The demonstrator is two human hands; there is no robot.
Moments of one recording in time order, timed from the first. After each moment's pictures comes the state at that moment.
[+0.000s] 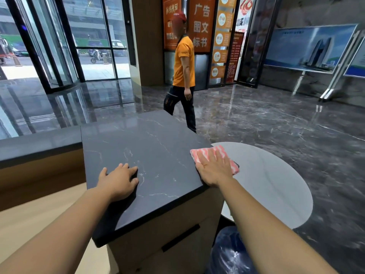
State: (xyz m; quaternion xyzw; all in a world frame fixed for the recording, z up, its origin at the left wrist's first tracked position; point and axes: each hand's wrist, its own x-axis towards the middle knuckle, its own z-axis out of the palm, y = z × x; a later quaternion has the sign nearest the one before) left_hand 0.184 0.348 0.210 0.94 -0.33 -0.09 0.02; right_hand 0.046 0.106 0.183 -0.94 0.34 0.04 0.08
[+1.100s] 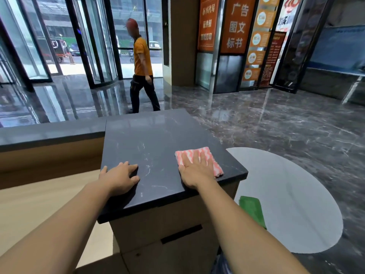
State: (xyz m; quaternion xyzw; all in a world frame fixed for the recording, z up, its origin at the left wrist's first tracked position) left_hand 0.156 0.364 0.209 0.97 -0.24 -0.10 0.04; right_hand 0.071 0.155 0.189 -0.97 0.23 0.06 0.09
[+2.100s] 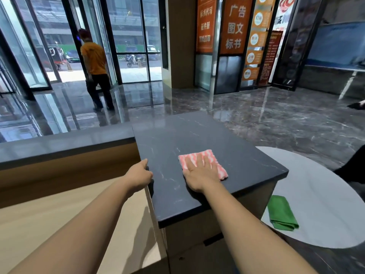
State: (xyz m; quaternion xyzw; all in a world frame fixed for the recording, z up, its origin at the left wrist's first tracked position) left_hand 0.209 0.430 0.217 0.88 -0.16 -0.20 0.41; right_hand 0.128 0.257 0.189 -0.96 0.24 0.07 0.10
